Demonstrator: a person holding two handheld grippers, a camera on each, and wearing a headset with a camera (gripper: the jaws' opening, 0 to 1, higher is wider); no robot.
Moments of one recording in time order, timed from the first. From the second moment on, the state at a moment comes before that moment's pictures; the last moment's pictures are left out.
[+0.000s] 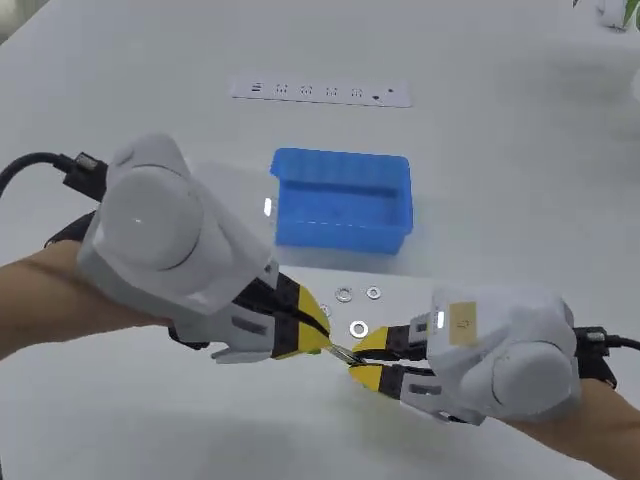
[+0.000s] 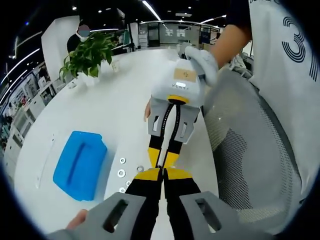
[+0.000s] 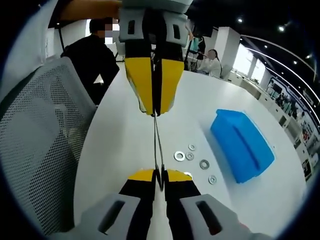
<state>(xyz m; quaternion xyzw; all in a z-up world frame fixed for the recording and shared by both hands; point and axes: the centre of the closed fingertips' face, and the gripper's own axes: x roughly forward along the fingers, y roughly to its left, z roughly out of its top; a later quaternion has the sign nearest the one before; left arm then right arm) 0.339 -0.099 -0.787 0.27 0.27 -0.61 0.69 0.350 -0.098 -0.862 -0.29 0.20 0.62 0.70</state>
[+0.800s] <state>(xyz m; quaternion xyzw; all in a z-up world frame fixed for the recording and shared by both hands) 0.352 -0.121 -0.786 0.25 0.21 -0.61 0.72 0.353 -0.103 -0.860 -0.25 0.18 0.63 0.71</state>
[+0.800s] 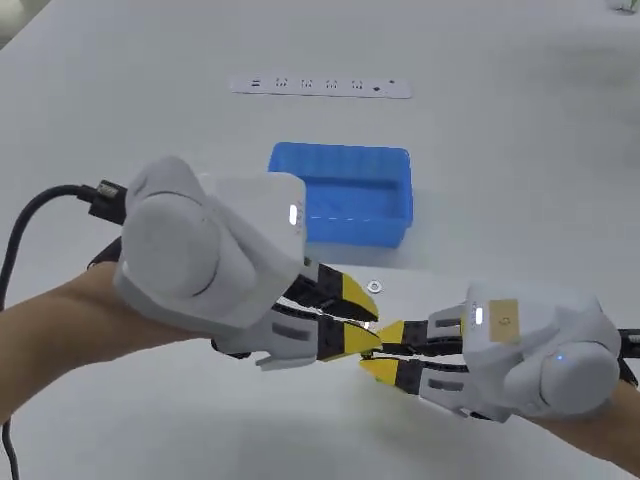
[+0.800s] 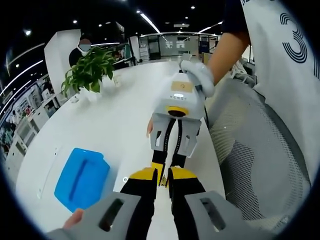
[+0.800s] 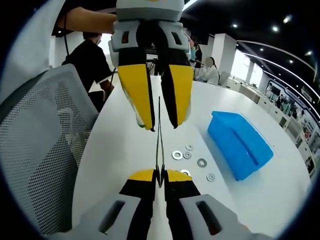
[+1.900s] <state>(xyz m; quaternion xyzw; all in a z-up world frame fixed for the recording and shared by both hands) 0.344 -0.138 -0.783 0.22 0.18 -0.65 0.71 0.352 -0.111 -0.860 -0.25 0.19 0.63 0.71</state>
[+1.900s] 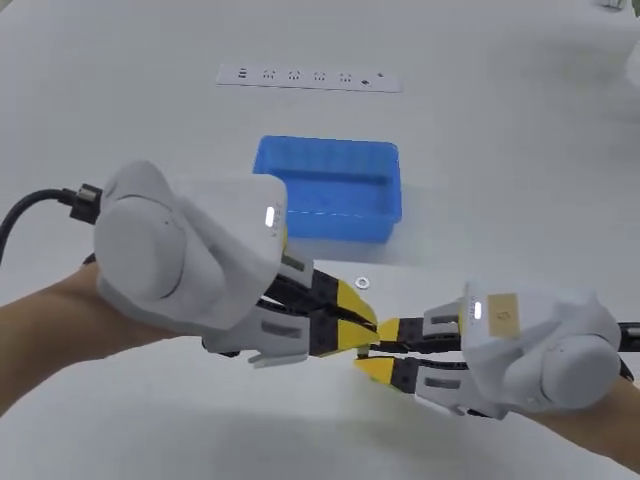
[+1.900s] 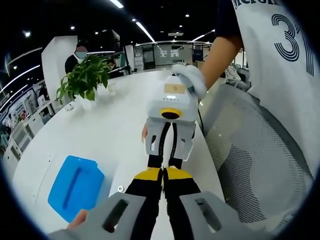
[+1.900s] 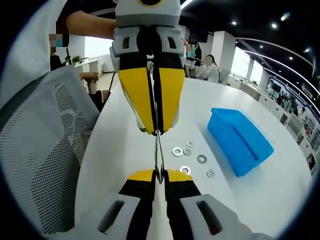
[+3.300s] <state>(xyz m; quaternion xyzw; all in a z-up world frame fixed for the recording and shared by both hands) 0.360 -0.106 -0.762 0.18 0.16 -0.62 0.75 0.369 -0.081 -0.839 -0.28 0.16 0.63 0.71</state>
